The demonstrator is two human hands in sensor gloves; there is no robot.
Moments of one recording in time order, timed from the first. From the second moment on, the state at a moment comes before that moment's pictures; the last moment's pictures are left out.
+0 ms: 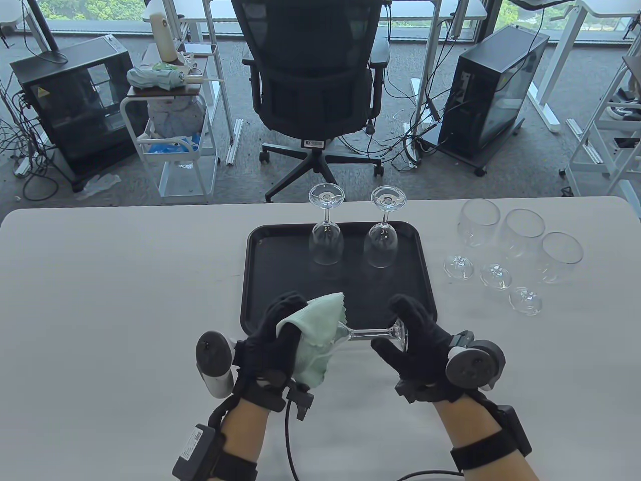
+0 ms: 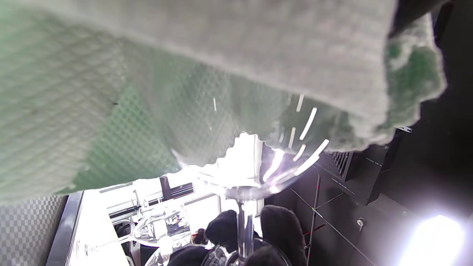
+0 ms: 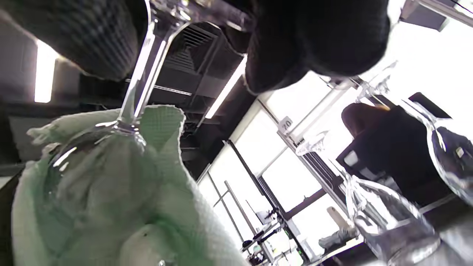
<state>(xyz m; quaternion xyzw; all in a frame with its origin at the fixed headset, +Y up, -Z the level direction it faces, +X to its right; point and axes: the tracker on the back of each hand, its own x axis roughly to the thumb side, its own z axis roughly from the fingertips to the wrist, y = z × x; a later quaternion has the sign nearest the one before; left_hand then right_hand) -0.153 -0.702 -0.333 0.12 -0.23 0.66 0.70 0.174 -0.694 -0.337 0.29 -0.22 0.82 0.45</state>
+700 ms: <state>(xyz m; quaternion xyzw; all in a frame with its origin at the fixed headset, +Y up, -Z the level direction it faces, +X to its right) -0.154 -0.703 -0.335 0.12 -0.25 0.64 0.71 0.173 -0.702 -0.341 0.24 -0.12 0.82 0.50</state>
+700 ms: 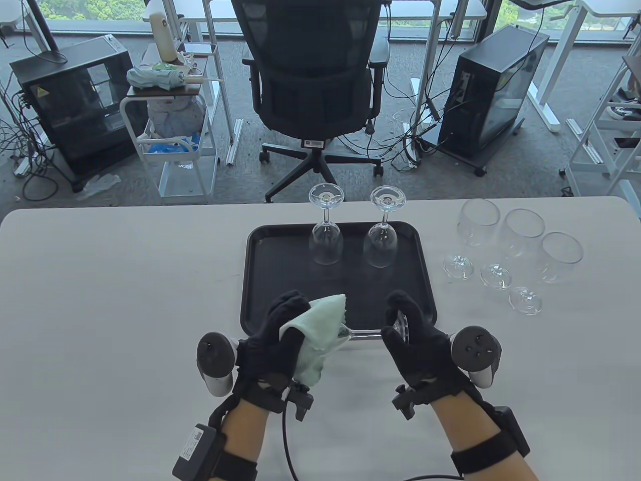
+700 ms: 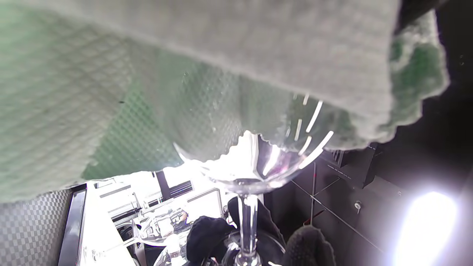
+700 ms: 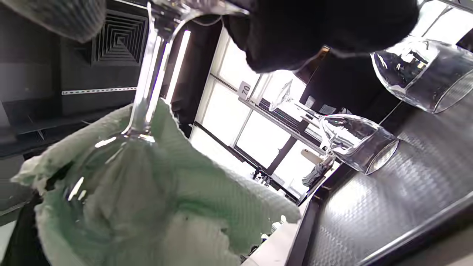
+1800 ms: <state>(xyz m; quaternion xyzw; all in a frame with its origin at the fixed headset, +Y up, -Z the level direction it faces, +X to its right) -0.153 -0.703 -0.334 0.12 -0.23 0.65 0.71 0.176 -0.700 -0.340 0.29 -0.18 0.82 0.46</state>
